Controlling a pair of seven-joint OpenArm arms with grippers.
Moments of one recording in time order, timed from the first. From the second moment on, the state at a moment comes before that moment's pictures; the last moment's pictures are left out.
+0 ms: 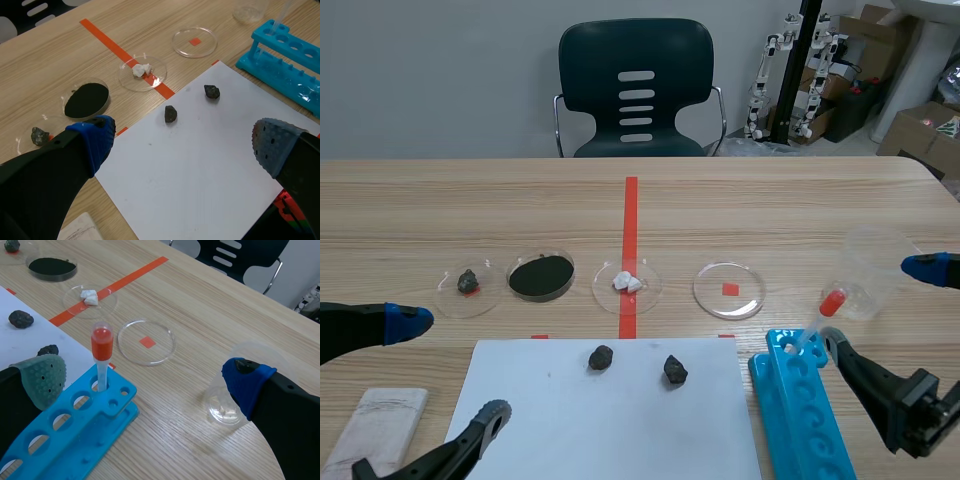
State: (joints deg) left arm 52.6 -24.0 -8.1 119.0 -3.3 -31.9 -10.9; right arm -36.1 29.4 11.7 94.0 0.7 31.4 27.3
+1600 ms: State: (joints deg) left arm 52.6 -24.0 -8.1 119.0 -3.3 -31.9 -11.0; right arm -31.5 29.4 7.3 92.9 -0.6 32.1 27.1
